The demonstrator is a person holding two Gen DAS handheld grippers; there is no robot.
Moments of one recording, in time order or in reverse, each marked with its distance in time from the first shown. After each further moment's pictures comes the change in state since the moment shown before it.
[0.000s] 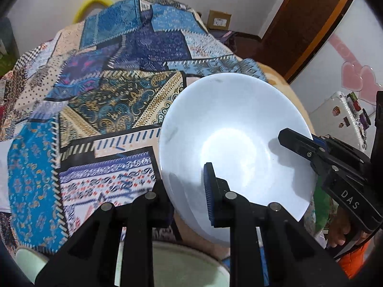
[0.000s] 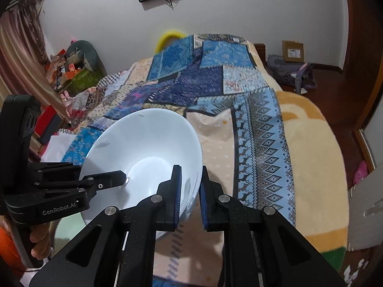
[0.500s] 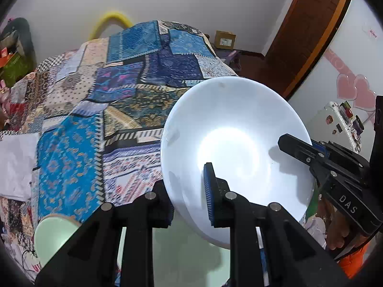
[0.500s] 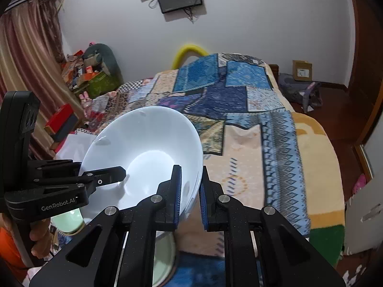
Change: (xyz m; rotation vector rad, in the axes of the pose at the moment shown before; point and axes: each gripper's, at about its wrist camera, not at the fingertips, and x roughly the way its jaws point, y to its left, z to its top) left arm -0.105 0.023 -0.045 -0.028 -0.110 0.037; right arm -0.051 0.074 -0.011 -0.069 -0.072 0.031
